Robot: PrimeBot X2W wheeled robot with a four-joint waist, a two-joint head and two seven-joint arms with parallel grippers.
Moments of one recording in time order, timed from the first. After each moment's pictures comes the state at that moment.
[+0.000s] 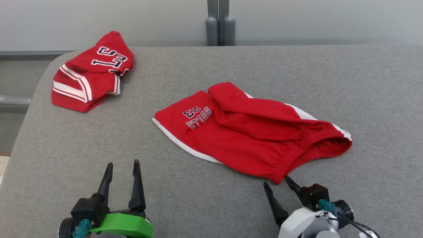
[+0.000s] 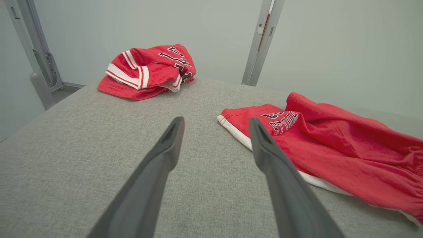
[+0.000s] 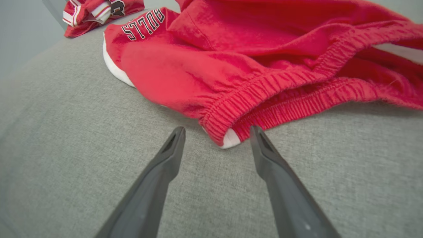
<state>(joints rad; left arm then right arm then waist) 0.02 0.05 -0.15 0.17 -0.30 0.02 -0.26 -0.13 -0.05 0.32 0.54 0.19 0.13 -0.26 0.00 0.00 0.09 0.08</state>
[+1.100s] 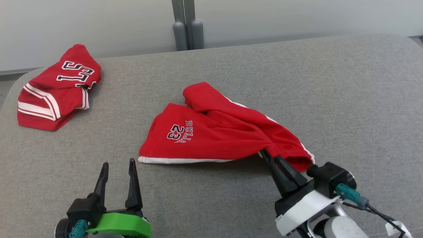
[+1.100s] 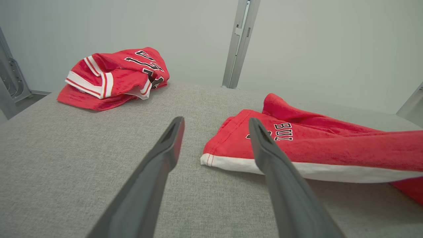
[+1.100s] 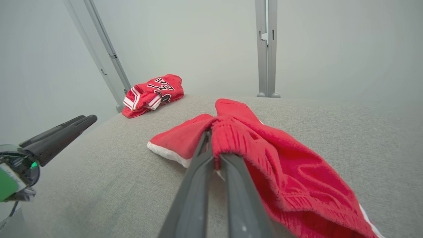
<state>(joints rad) 0.02 0.05 -0.13 0.15 -0.30 0.03 -0.26 -0.08 -0.16 0.42 -0.02 0.30 0.13 -0.12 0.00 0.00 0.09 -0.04</state>
